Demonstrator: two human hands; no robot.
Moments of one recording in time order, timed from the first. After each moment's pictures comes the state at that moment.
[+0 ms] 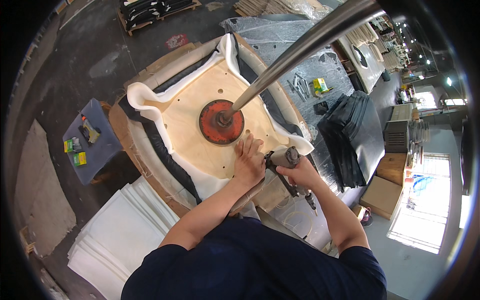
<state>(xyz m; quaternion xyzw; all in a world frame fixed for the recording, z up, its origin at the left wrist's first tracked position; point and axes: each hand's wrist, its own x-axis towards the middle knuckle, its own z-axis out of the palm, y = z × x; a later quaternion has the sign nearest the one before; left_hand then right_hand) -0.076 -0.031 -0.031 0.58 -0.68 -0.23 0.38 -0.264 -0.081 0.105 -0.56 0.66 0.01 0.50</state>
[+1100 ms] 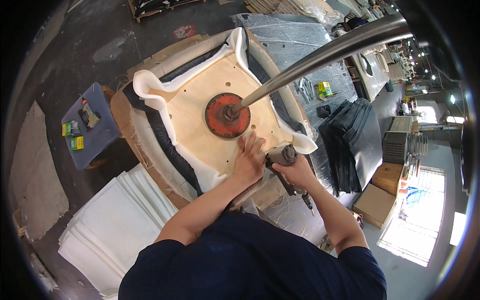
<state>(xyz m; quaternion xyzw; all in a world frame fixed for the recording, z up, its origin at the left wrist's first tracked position) -0.066 -0.021 -0.032 0.57 -0.71 -0.23 0.35 -0.234 -0.079 0.111 -0.60 0.67 0.04 0.43</state>
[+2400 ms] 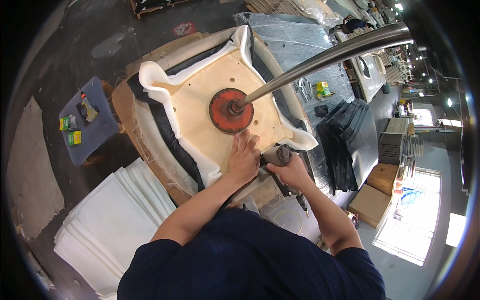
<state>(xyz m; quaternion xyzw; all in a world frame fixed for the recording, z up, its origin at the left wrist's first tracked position) -0.046 -0.001 -0.031 0.59 -0.70 -0.22 0.33 -0.214 -0.053 0.108 -0.61 0.65 0.00 0.44</state>
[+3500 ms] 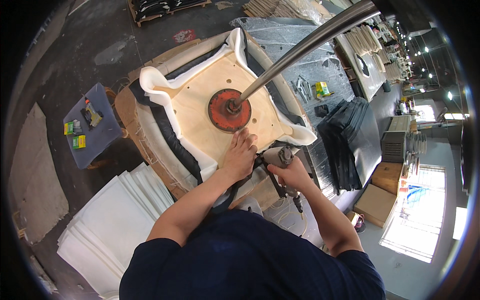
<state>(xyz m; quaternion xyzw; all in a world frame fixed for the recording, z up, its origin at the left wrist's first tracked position) -0.024 -0.006 -0.029 0.55 -0.75 -0.21 0.31 -0.216 -0.044 0.122 -0.58 0.64 0.00 0.50</state>
